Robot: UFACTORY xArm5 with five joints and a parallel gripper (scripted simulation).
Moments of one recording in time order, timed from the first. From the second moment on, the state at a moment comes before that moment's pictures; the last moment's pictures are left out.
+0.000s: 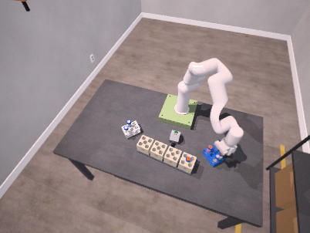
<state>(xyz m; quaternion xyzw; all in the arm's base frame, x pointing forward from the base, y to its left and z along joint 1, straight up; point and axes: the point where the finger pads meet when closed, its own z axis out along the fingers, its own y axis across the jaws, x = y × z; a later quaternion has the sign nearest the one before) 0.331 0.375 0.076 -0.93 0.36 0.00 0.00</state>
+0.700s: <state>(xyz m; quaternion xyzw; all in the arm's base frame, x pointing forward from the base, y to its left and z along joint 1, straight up) 0.331 0.375 0.066 -0.93 0.36 0.00 0.00</state>
